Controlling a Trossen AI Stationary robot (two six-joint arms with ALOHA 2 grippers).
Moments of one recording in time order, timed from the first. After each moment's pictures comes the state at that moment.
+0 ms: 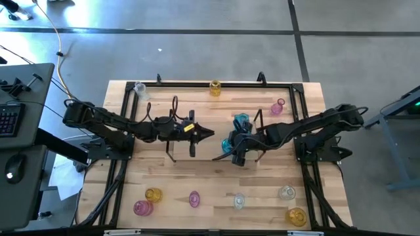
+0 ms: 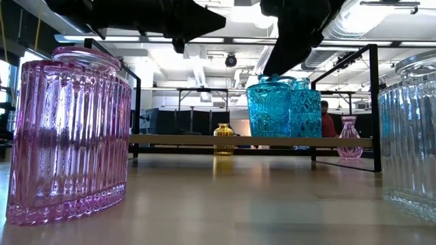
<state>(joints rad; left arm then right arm) -0.05 1.43 0.67 0.75 -0.12 0.00 0.20 1.50 1.10 -0.54 0.32 0.31</state>
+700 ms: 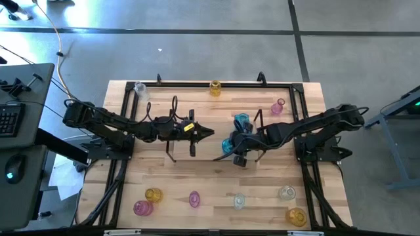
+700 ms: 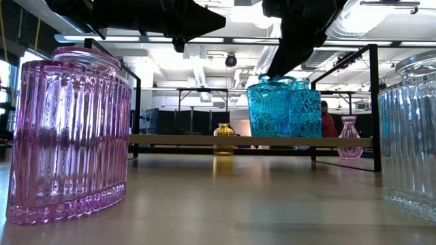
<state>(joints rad) -0.05 1.44 0.67 0.75 -0.12 0.01 0.20 1.50 1.10 -0.58 0.28 0.31</state>
